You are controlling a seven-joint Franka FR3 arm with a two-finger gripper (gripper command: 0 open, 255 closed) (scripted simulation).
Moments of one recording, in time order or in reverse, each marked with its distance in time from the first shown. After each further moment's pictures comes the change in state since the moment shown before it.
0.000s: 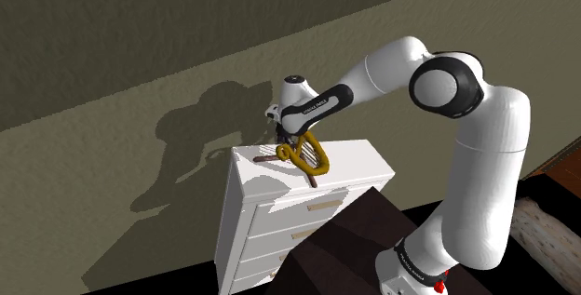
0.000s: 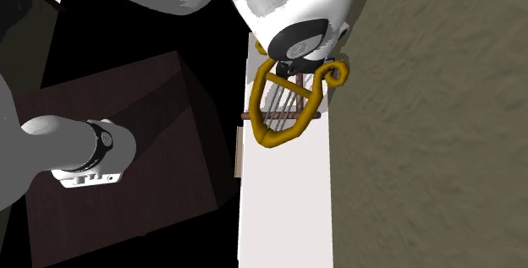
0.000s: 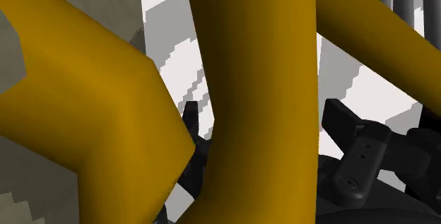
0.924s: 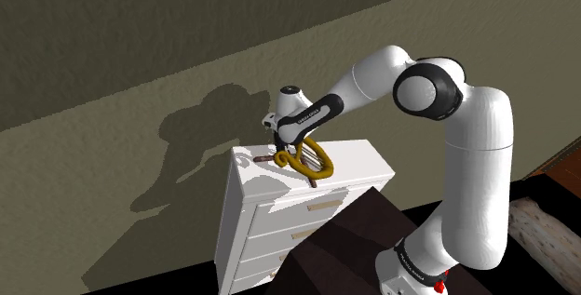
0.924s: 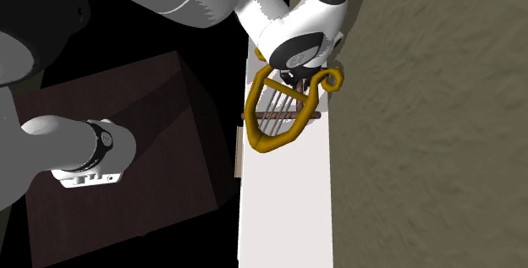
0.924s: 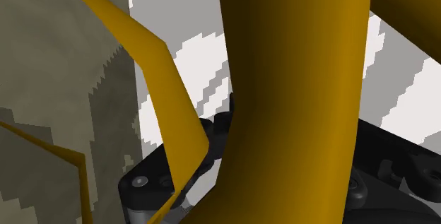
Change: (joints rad) arm 0.000 0.097 0.000 0.029 -0.007 0.069 0.004
